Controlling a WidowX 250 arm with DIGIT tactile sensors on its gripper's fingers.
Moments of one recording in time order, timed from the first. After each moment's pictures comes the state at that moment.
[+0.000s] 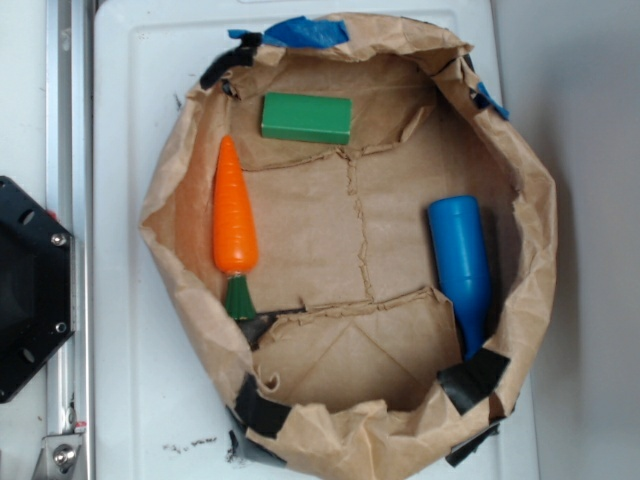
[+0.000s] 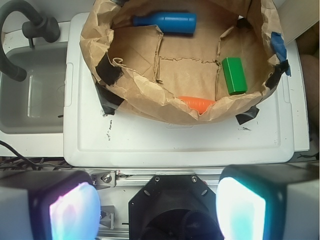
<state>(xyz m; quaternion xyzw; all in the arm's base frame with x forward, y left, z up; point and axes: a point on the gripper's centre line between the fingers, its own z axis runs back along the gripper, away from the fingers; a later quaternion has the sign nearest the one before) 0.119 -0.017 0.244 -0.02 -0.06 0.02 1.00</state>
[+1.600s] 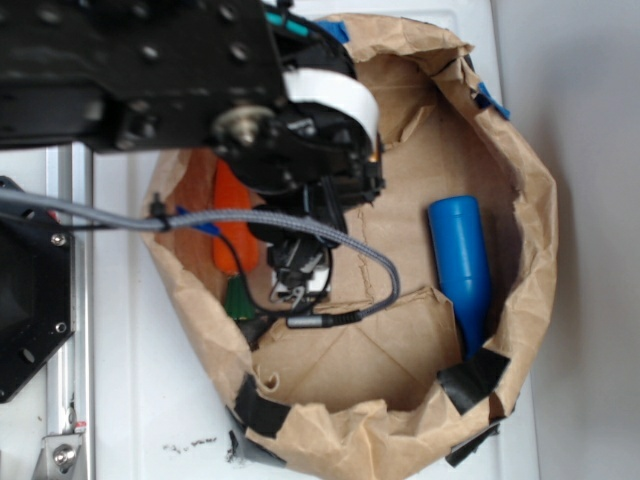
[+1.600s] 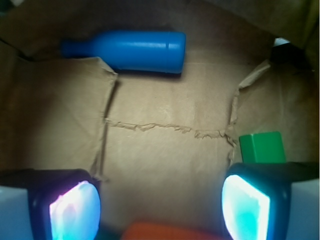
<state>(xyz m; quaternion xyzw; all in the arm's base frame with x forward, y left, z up) 0.245 0.043 0.096 -0.02 -0.09 0.00 1.00</state>
